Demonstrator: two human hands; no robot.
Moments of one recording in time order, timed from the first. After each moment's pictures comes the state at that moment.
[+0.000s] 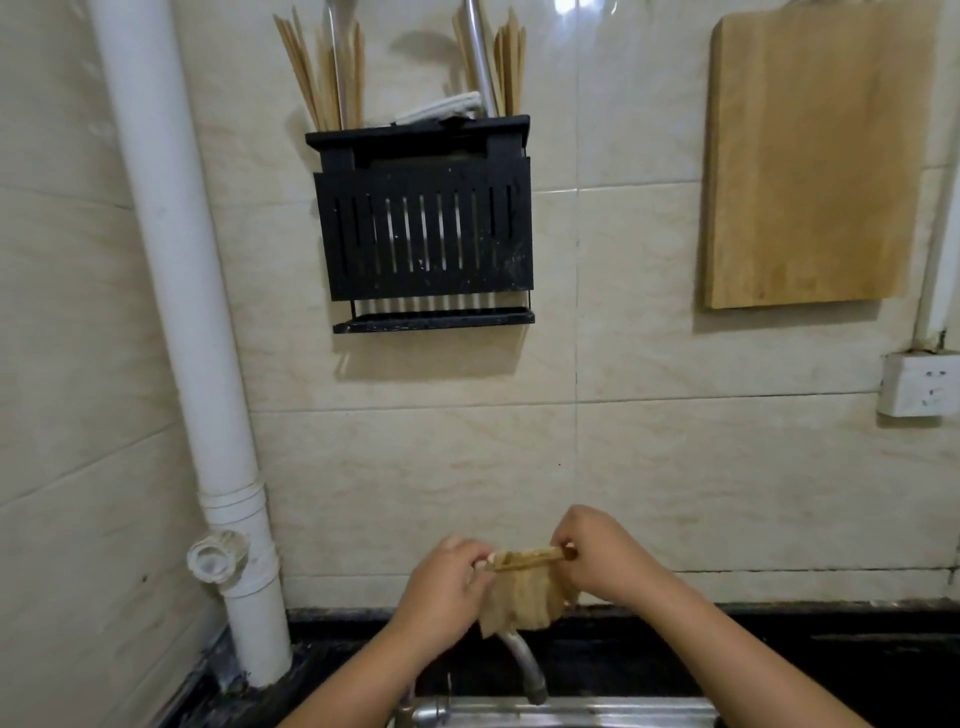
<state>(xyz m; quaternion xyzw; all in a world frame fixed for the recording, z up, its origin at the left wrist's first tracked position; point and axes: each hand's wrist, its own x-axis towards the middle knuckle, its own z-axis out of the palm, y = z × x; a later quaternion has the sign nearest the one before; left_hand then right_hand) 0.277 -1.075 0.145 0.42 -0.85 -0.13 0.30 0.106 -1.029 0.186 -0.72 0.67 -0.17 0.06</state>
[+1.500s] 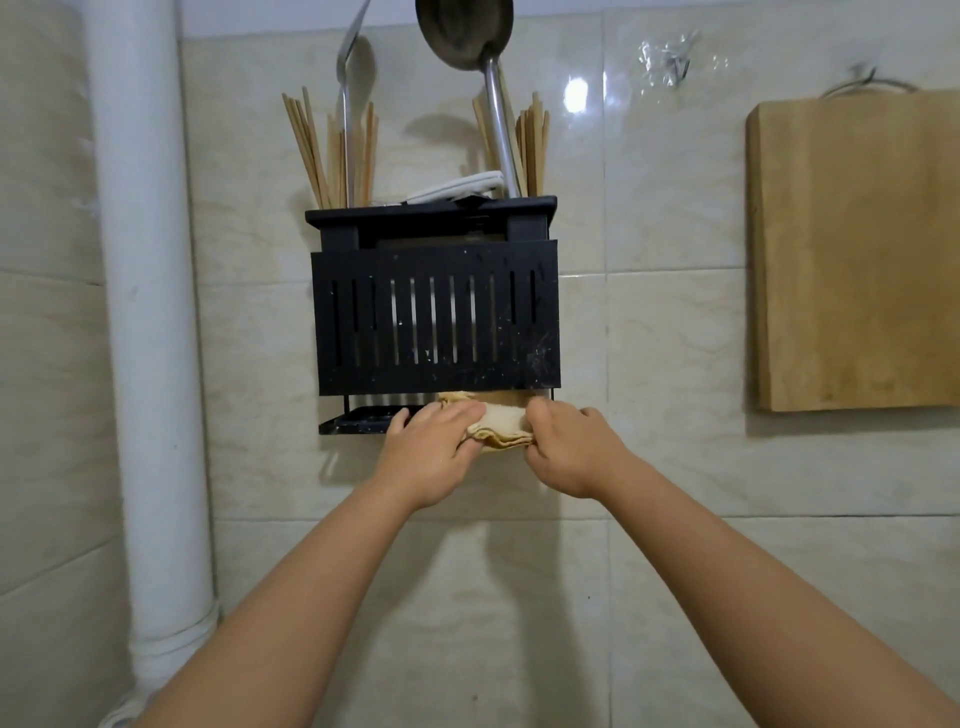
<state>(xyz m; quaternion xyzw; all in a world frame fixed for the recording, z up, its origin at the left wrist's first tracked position) 0.258 -1.215 0.330 0.43 -0.85 0.13 0.27 0.094 -1.173 0.333 -0.74 0.59 -0.17 -0.28</state>
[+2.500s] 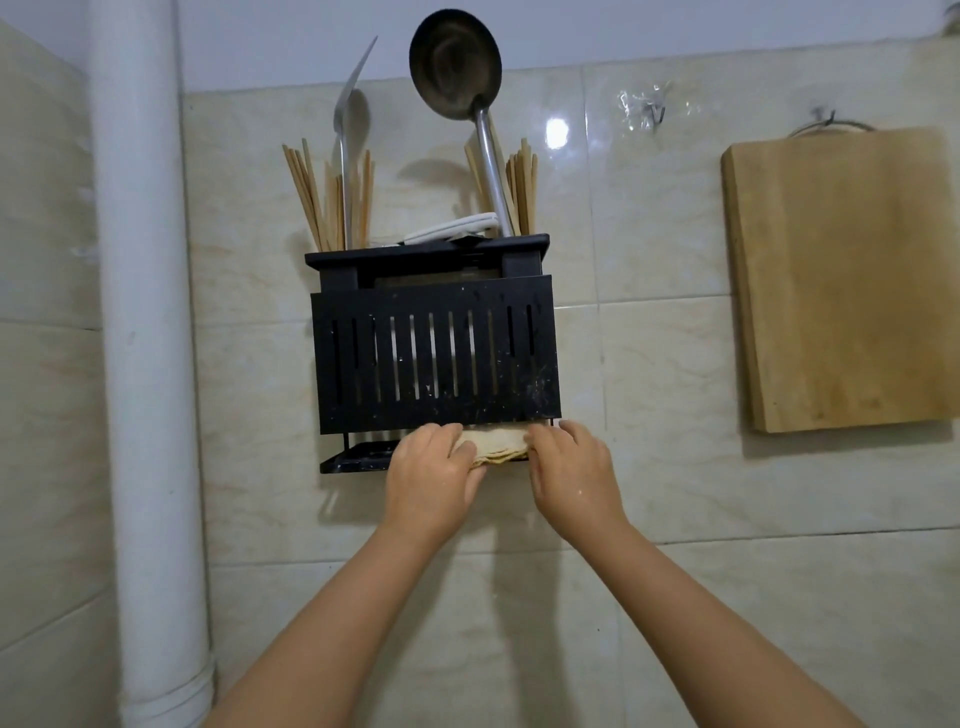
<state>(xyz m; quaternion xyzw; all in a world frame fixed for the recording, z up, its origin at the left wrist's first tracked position) 0.257 -1.224 0.321 0.33 -0.76 0.34 0.44 0.108 -1.185 0.311 -0.60 0.56 -0.41 -0.41</state>
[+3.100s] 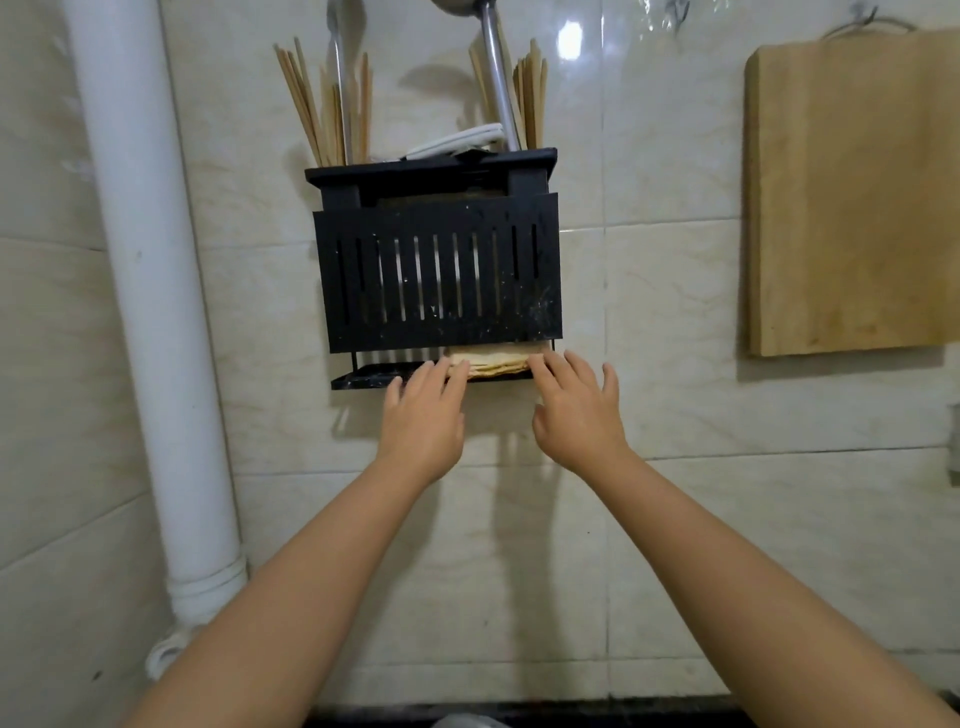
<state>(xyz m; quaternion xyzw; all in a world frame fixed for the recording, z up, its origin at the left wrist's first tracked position) 0.269 -1.203 0.308 0.48 -0.79 0.24 0.30 0.114 -1.154 0.308 -0.63 0.68 -0.27 -0.27</state>
